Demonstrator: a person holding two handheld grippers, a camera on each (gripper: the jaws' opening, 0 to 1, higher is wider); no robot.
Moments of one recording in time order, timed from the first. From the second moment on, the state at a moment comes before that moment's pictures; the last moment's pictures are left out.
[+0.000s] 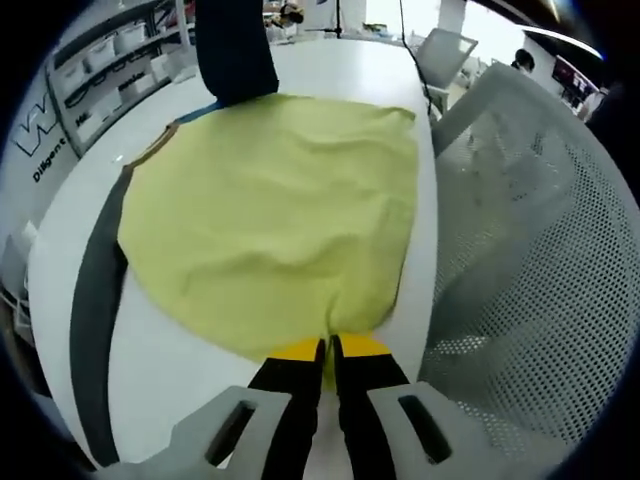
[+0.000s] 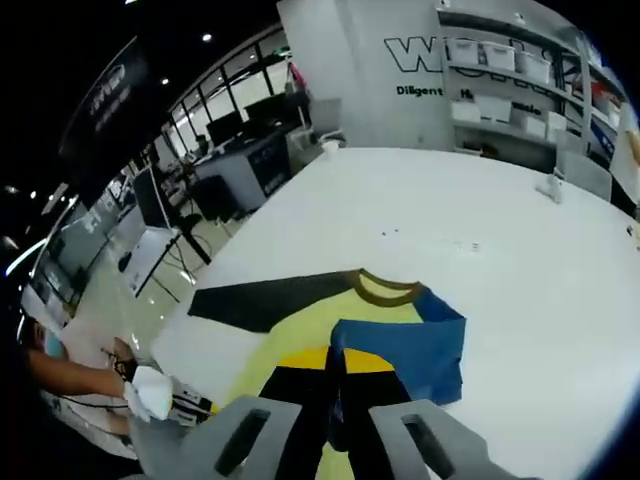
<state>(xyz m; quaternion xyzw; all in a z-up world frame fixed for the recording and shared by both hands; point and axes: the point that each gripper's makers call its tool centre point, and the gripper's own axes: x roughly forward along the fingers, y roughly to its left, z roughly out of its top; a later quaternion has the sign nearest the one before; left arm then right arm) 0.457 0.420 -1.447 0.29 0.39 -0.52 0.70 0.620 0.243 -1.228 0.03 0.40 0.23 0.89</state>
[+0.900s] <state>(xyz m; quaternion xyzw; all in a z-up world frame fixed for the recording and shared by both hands) 0.460 0.418 -1.447 0.26 0.40 -0.51 0.71 0.674 0.320 -1.339 -0.01 0.41 0.27 0.87</state>
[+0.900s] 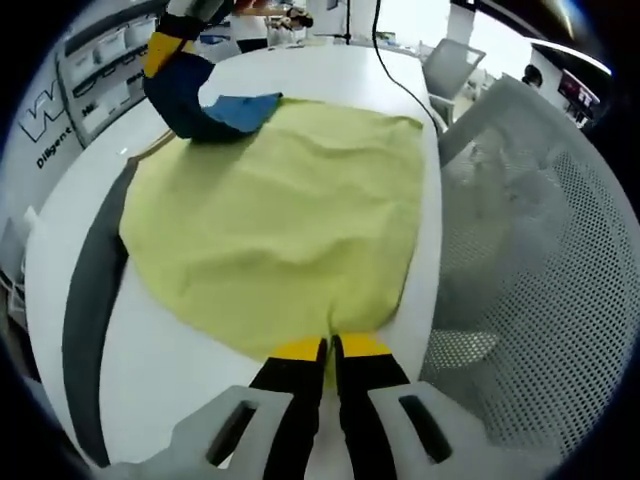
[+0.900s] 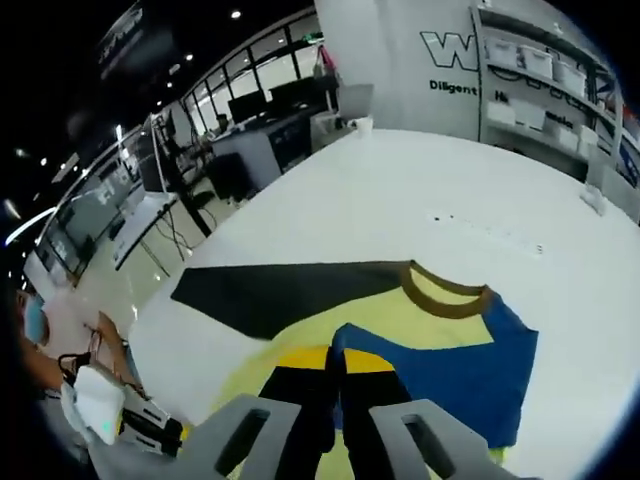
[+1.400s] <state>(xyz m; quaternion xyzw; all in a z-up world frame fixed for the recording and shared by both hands) 0.460 0.415 -1.446 0.25 0.41 -0.50 0.72 0.682 0.368 -1.374 0.03 0.43 0.28 0.86</state>
